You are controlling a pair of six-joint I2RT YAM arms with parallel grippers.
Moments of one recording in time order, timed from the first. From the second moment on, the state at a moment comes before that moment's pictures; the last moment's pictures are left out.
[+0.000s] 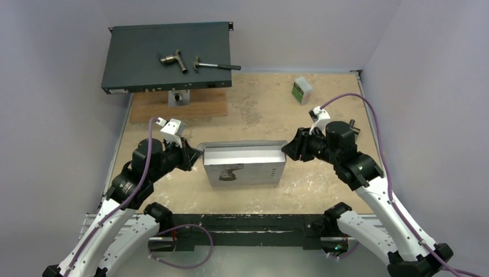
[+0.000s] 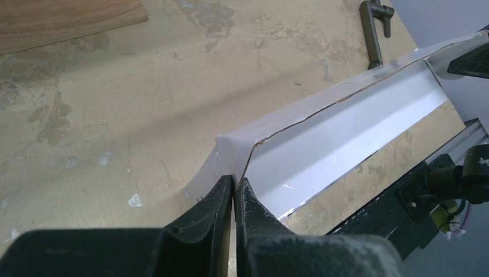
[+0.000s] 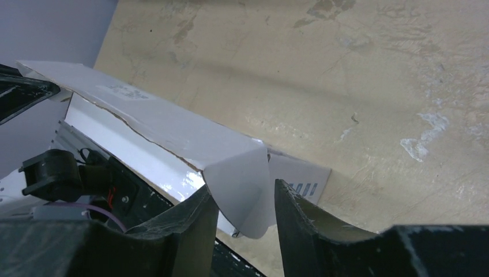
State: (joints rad) left arm -0.50 0.58 0.76 -0.58 0.12 -0.34; right arm 0.48 0.80 0.88 -0.58 -0.24 0.45
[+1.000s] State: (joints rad) left arm -0.50 0.61 0.78 -0.58 0.11 -0.34; right arm 0.48 0.82 1.01 -0.68 -0.25 0.37
